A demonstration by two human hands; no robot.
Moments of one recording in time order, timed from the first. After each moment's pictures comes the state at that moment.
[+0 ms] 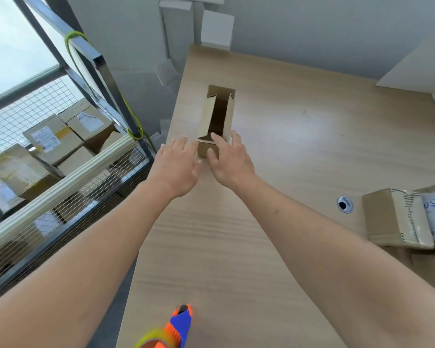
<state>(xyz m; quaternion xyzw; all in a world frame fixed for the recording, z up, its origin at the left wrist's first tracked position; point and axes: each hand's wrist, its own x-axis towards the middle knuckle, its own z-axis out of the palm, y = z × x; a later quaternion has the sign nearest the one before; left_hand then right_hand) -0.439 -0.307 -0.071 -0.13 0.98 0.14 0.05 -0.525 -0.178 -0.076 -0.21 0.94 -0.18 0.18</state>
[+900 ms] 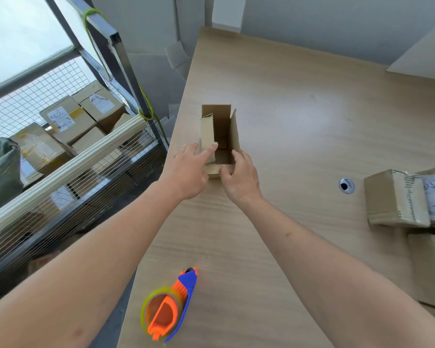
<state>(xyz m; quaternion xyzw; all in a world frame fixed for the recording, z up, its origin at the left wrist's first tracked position) -0.382 -0.277 -0.080 -0.12 0.97 0.19 0.11 -0.447 -0.132 -0.103 -0.13 0.92 -0.32 0.20</state>
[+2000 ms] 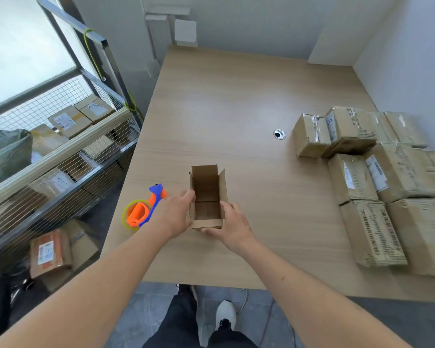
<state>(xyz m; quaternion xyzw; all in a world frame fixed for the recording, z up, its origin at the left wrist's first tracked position) -0.111 -0.026 -0.064 -0.10 0.97 0.15 0.14 -0.164 0.164 -0.086 -0.16 0.90 -0.29 0.27</state>
